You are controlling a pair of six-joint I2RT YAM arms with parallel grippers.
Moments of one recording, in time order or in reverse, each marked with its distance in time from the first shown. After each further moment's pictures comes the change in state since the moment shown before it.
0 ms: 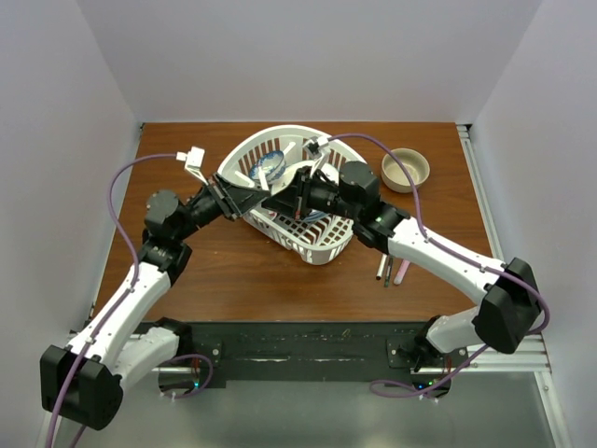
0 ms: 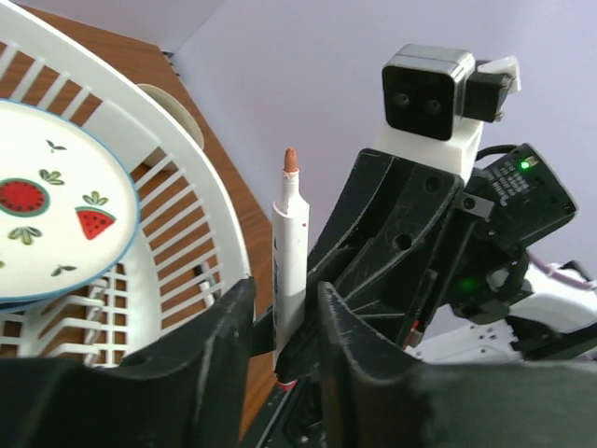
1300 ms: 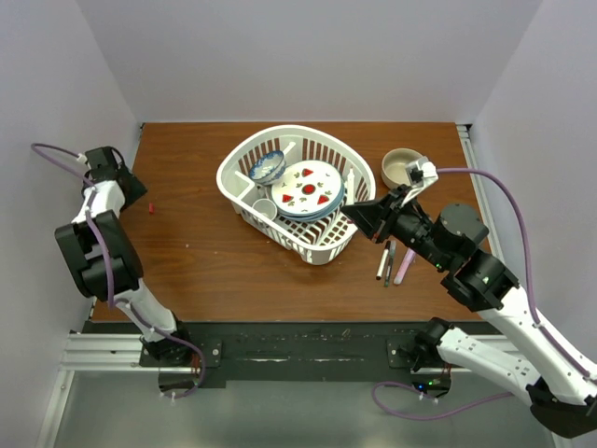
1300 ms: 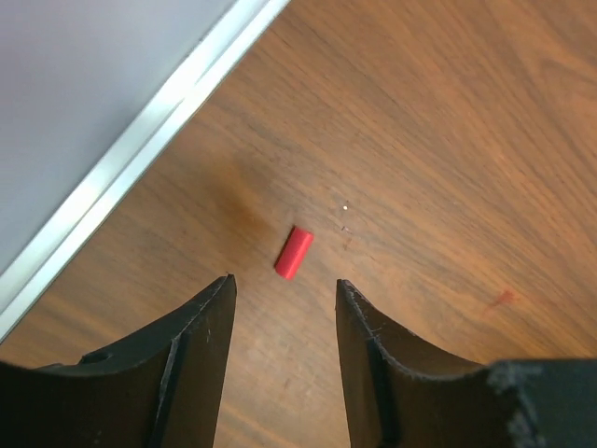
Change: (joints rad) left arm 0.725 0.806 0.560 -0.723 -0.661 0.615; right arm -0.047 -0.646 -0.113 -0.476 0.351 -0.180
